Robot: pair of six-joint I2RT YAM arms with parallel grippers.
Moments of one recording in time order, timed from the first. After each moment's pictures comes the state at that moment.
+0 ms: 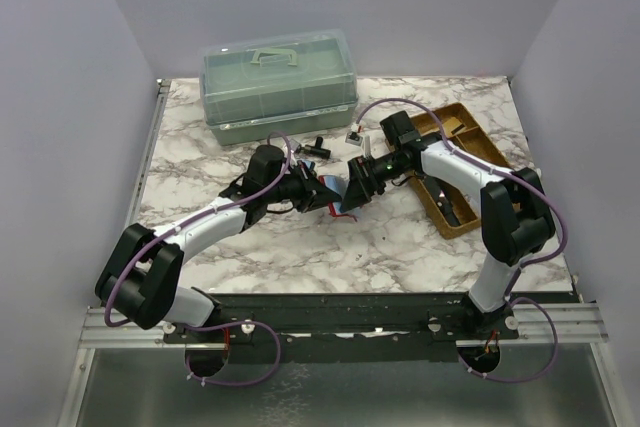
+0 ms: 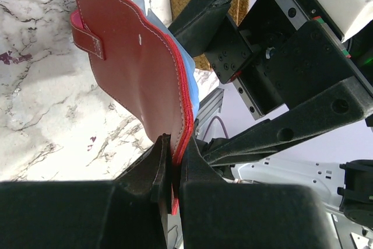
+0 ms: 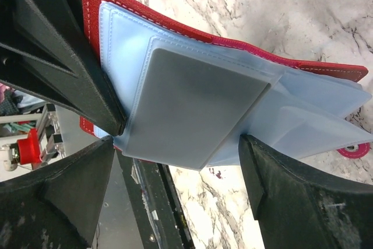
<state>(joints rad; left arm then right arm) -0.54 1.39 0.73 0.17 0.56 -1.19 0.46 1.79 1.25 -0.58 -0.98 -0.08</state>
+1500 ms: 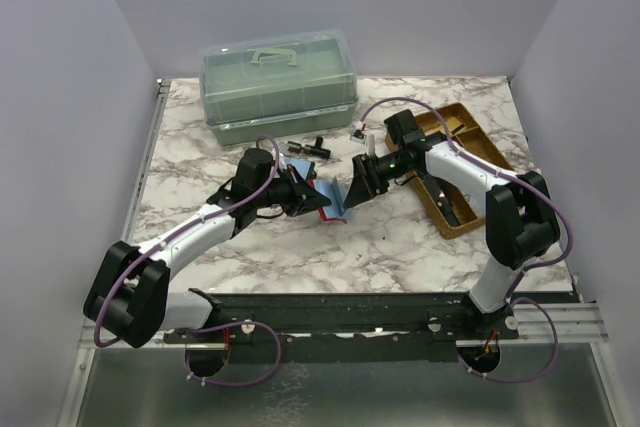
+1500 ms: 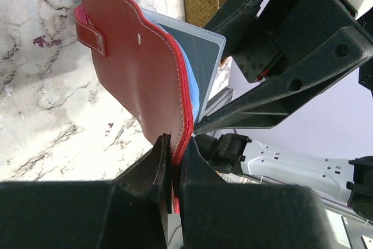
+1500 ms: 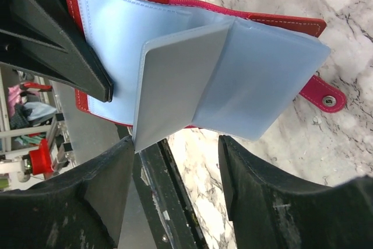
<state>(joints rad) -0.51 1.29 0.69 0.07 0.56 -1.14 0.44 1.76 1.24 -0.58 -0.95 -0.01</state>
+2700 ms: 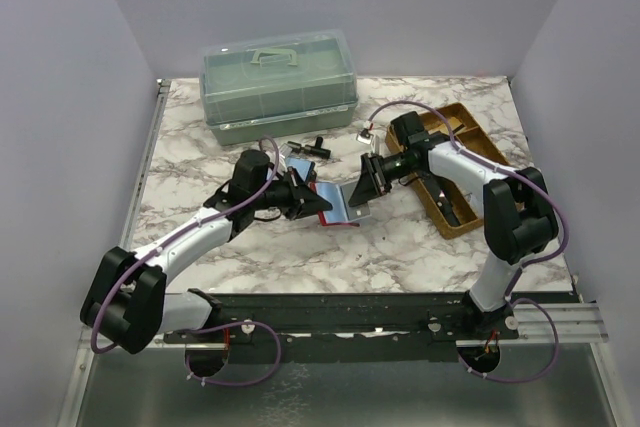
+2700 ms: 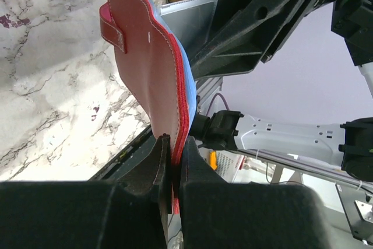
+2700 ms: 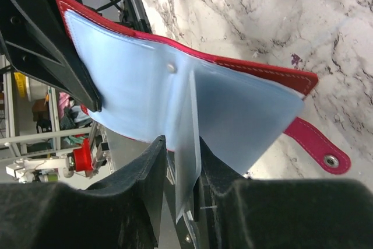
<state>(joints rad) -0.50 1.26 0.67 0.10 0.66 -1.12 0.39 1.79 1.22 -0.55 -1.09 0.06</state>
